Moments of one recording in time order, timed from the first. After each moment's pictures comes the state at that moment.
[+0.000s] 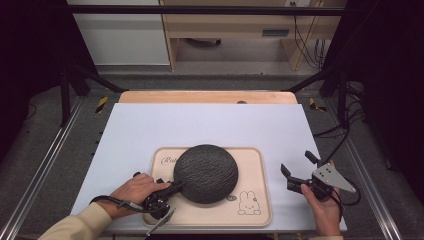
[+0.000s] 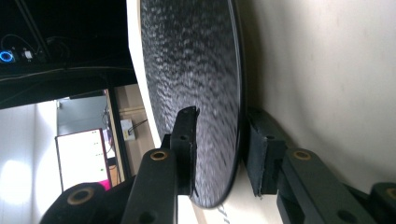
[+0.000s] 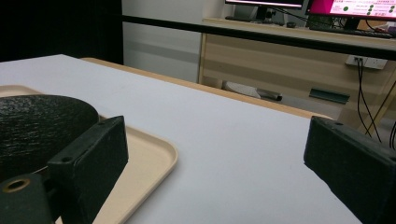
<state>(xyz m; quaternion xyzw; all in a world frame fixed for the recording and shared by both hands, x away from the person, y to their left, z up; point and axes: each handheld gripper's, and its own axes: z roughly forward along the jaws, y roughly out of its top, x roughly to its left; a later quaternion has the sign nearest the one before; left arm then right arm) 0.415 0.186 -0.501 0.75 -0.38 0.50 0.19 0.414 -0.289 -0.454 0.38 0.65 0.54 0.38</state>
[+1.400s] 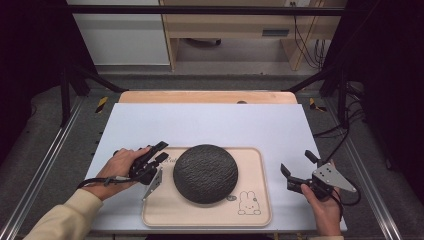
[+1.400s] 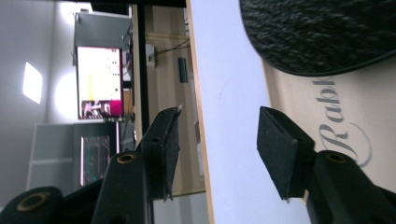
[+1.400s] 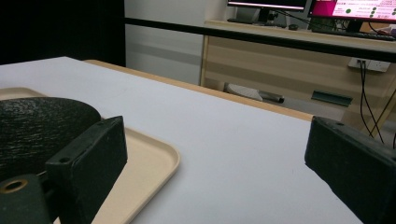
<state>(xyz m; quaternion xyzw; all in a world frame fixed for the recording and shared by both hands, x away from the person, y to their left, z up) 0.476 0.214 -0.445 0.78 -0.20 0.56 0.18 0.414 -0.288 -0.452 0.37 0.65 0.54 0.38</state>
